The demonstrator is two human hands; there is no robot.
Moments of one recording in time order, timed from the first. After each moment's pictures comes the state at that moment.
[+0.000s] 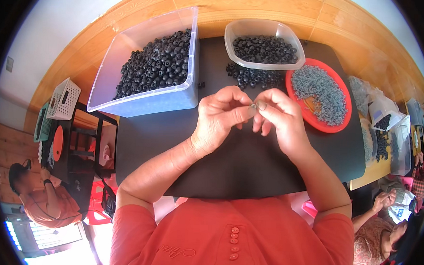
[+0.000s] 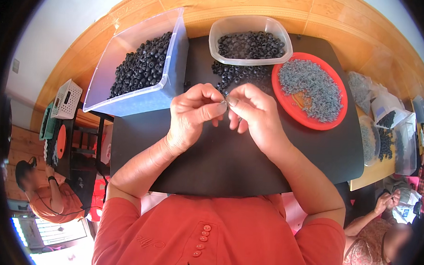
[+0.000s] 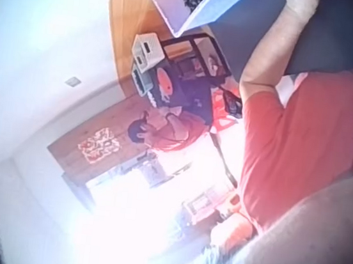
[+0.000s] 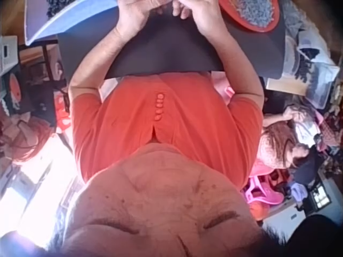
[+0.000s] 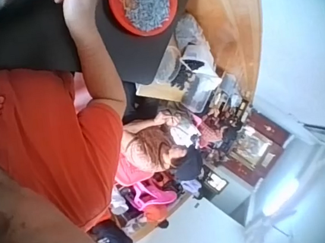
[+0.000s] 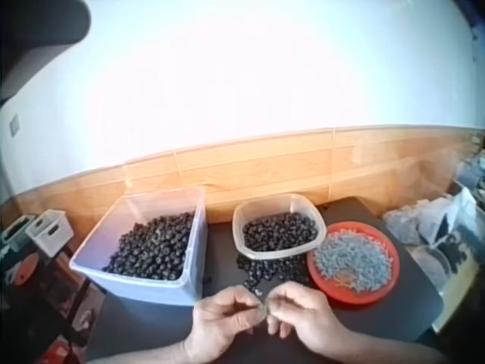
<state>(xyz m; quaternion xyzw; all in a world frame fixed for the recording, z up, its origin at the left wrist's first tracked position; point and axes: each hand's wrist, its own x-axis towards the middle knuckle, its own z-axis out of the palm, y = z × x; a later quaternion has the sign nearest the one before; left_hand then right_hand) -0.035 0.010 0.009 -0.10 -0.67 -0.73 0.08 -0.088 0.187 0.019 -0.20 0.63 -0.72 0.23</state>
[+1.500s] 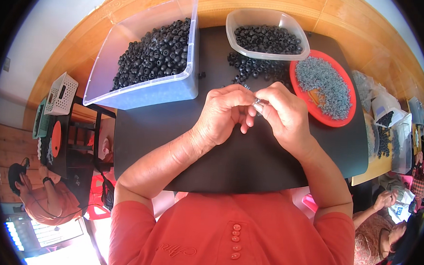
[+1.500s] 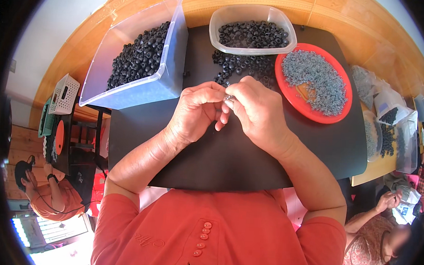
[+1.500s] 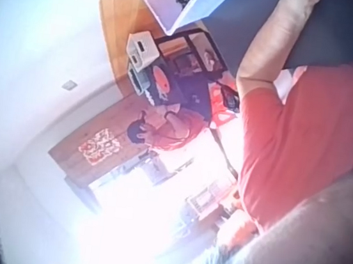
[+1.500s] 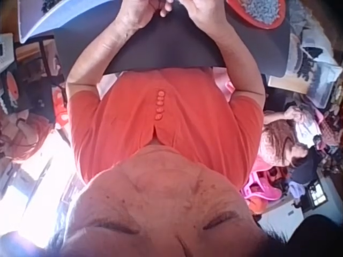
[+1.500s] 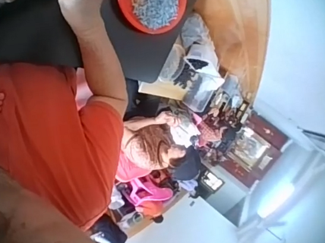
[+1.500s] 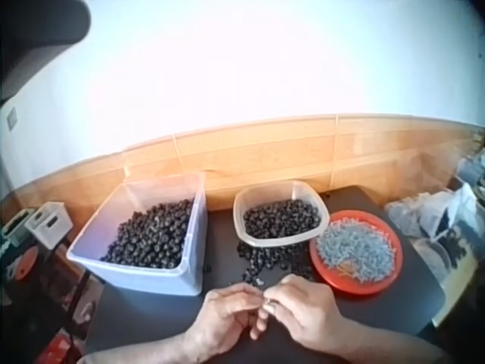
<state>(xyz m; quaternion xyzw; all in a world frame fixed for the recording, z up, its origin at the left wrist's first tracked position) -0.040 0.013 0.009 0.08 -0.46 -0.88 -0.09 -0.092 0.187 0.007 -0.48 0.71 -0.50 -0.13</state>
